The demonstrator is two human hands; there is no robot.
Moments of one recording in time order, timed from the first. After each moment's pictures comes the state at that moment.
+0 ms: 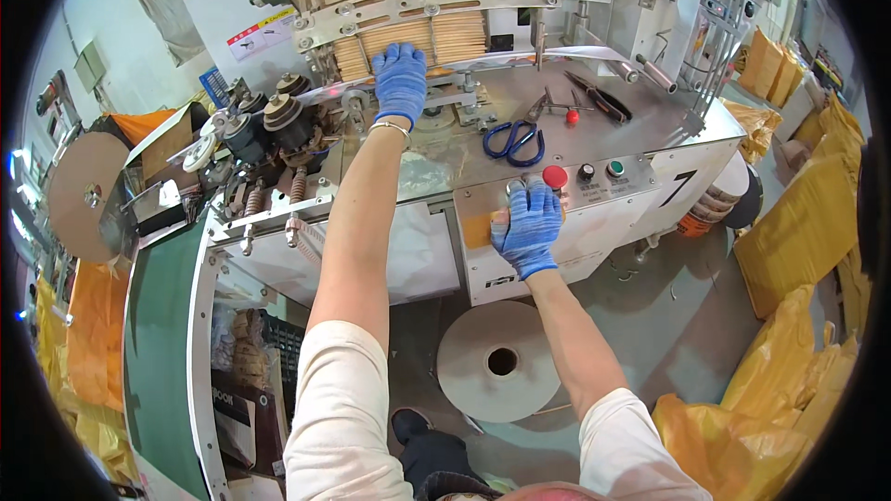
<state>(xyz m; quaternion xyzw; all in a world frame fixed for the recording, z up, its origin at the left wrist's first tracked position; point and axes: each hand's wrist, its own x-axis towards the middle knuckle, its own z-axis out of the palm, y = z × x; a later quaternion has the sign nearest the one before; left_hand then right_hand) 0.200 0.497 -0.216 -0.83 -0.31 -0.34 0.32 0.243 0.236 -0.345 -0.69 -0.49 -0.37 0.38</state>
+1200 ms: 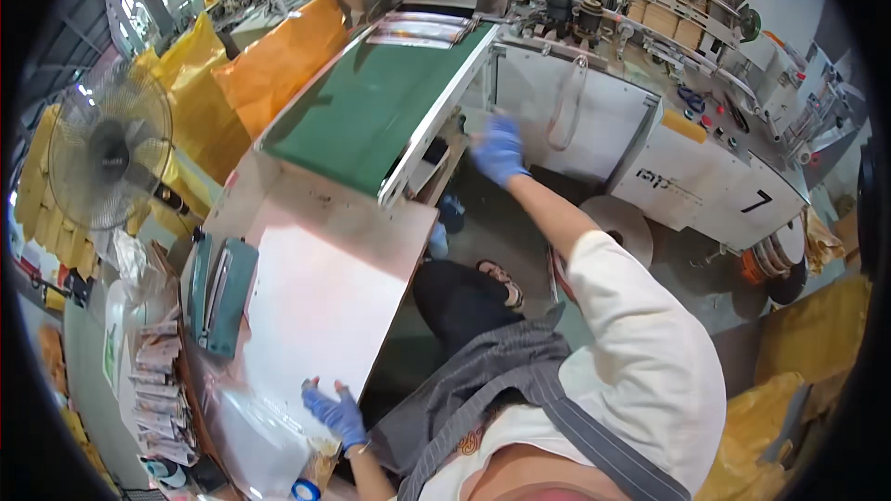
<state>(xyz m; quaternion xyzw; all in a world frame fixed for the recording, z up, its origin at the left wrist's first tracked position) -0.567 -0.310 -0.376 -0.40 -0.87 -0.28 0.07 -0.269 0.150 -0.315 -0.56 -0.75 -0.08 0.35</state>
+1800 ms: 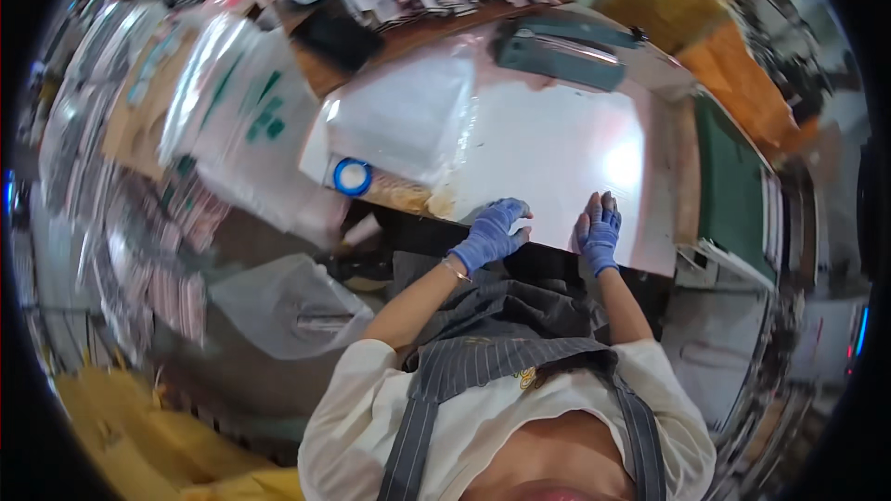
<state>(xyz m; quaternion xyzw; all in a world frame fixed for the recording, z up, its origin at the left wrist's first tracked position) -0.584 -0.372 -0.418 -0.33 -0.79 -0.51 -0.01 -0.518 -0.106 -0.454 -0.08 -0.99 -0.04 0.13</state>
